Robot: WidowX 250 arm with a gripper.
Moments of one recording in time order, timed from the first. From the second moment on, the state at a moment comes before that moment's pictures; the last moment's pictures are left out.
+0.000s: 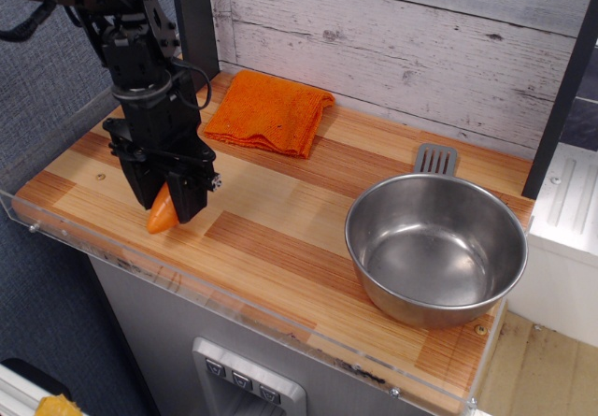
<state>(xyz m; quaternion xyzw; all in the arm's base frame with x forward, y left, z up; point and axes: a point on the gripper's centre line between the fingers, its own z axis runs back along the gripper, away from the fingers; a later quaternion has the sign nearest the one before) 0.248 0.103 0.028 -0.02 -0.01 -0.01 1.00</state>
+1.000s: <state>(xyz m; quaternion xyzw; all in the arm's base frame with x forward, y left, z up) 0.249 0.042 0.136 -0.04 -0.08 -0.05 0.99</state>
